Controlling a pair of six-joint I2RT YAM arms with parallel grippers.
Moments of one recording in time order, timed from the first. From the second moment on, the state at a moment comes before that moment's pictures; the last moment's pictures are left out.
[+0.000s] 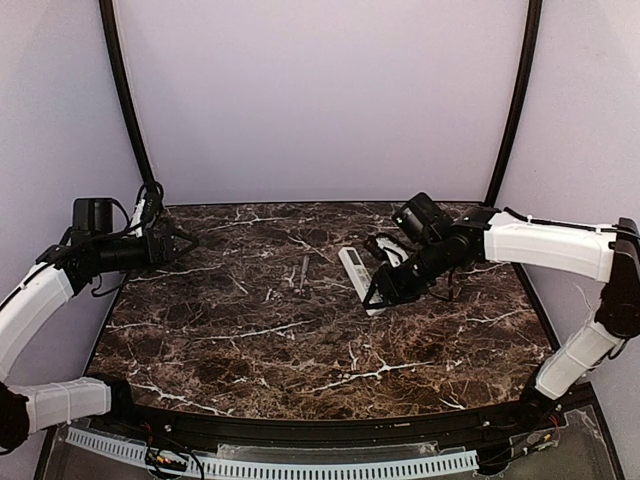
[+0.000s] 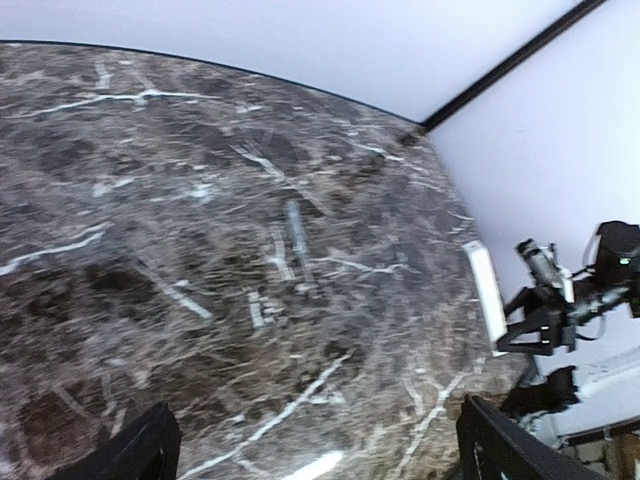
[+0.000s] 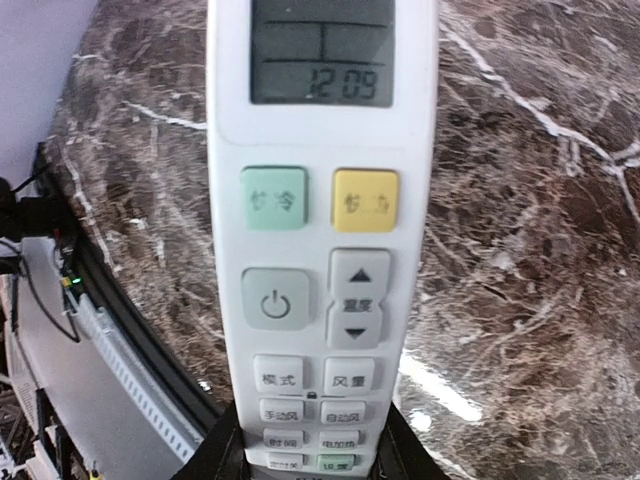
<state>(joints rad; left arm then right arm) -0.08 0.92 0.80 -0.48 0.58 -0.35 0.79 1.56 1.19 -0.71 -0.32 0.39</state>
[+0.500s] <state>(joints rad) -0.39 1.14 0.78 -0.01 0.98 -0.54 0.80 1.41 1.05 -0.38 -0.79 0.39</state>
